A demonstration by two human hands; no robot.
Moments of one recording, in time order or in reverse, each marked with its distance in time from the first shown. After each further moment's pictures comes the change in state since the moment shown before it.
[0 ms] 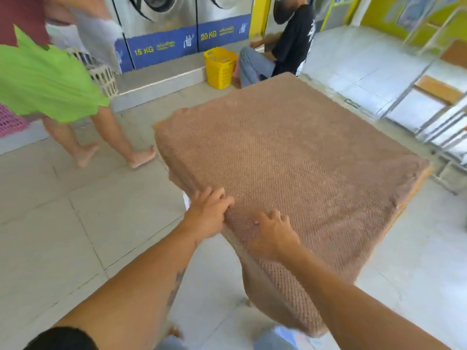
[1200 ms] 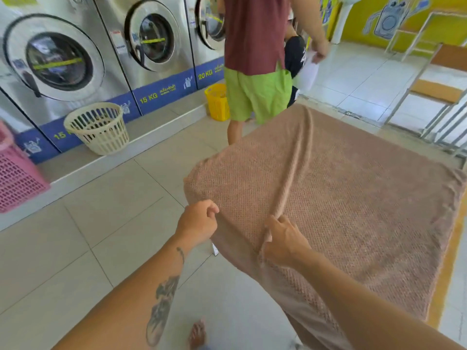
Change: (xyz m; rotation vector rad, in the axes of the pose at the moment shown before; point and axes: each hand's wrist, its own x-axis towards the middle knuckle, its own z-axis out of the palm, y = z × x) left_hand 0.037 -0.153 -0.085 -0.516 0.087 -0.388; right_hand 0.066 -0.110 -0.050 0.206 0.206 -0.056
